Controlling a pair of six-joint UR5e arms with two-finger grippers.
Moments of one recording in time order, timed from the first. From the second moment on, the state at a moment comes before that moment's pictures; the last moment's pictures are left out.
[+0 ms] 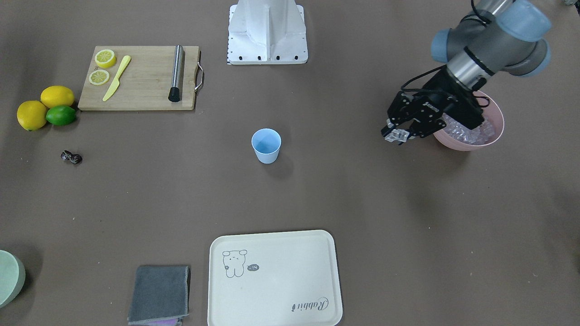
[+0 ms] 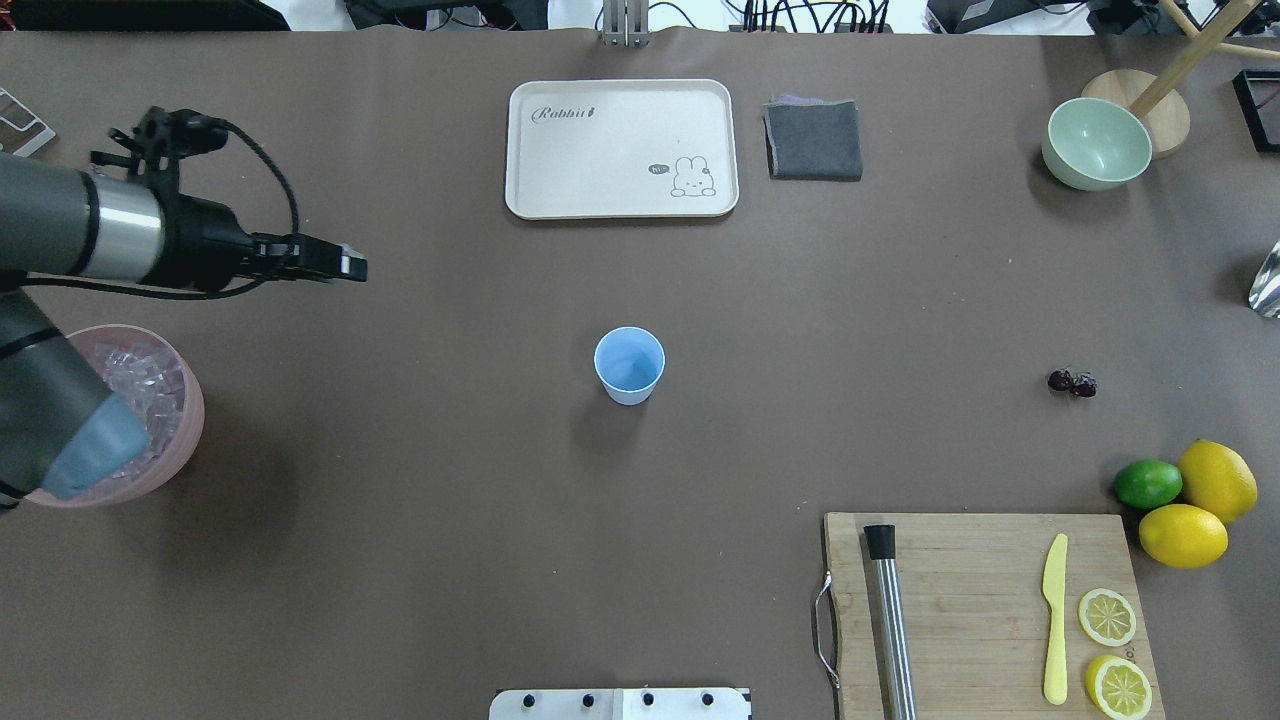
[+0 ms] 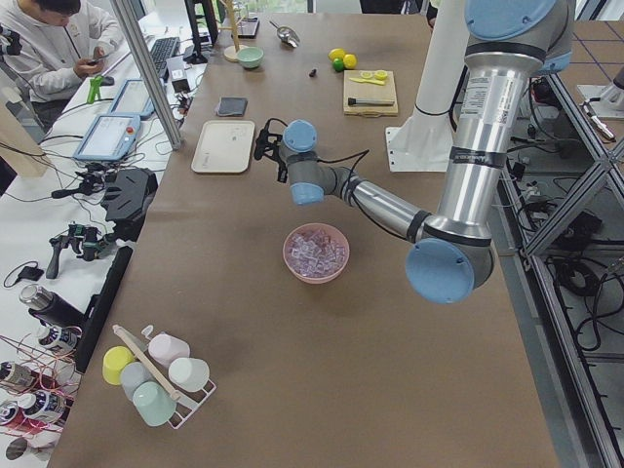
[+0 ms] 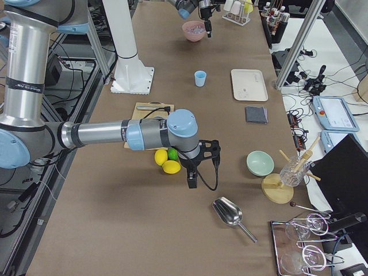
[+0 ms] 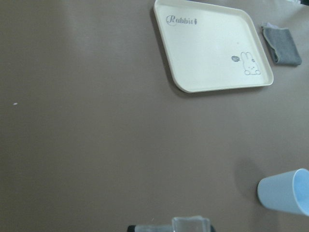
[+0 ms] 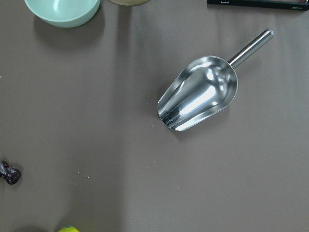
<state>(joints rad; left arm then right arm) -0.81 -1.83 -1.76 -2.48 -2.07 -1.20 1.61 -1.78 1.91 -1.51 2.30 0.06</state>
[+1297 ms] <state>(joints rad) -0.42 -2.16 -1.65 -2.34 -1.48 -1.34 1.60 -1.75 1.90 -1.51 2.30 0.07</state>
